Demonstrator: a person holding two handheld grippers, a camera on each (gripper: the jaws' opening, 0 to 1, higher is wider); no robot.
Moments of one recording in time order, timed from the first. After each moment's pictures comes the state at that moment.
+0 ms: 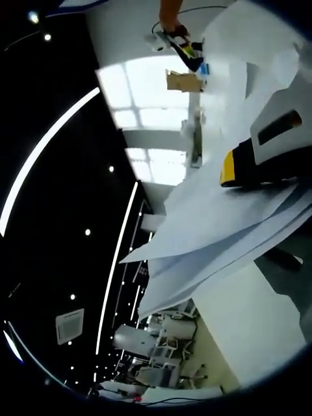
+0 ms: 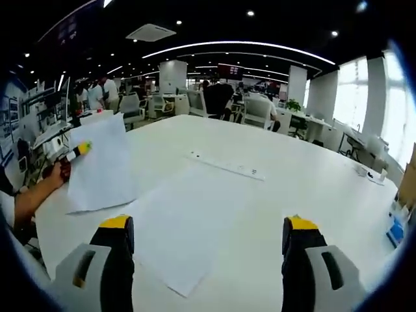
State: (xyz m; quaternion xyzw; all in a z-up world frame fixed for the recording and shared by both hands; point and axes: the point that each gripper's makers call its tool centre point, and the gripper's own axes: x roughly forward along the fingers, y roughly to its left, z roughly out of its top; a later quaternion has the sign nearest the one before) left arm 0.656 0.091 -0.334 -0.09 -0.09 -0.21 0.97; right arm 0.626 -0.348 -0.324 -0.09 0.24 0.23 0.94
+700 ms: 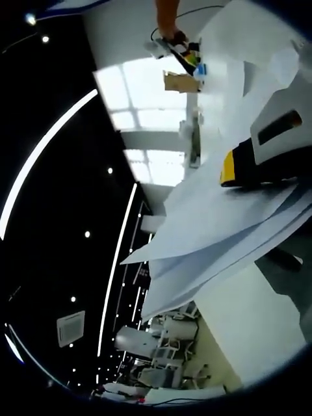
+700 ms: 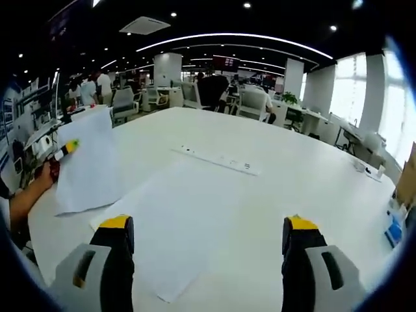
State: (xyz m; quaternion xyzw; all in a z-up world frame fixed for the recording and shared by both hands) left arm 0.658 0.091 -0.336 -0.09 -0.09 -0.22 0.97; right arm 0.655 -0.361 -0.333 -0.09 0.26 0.21 0.94
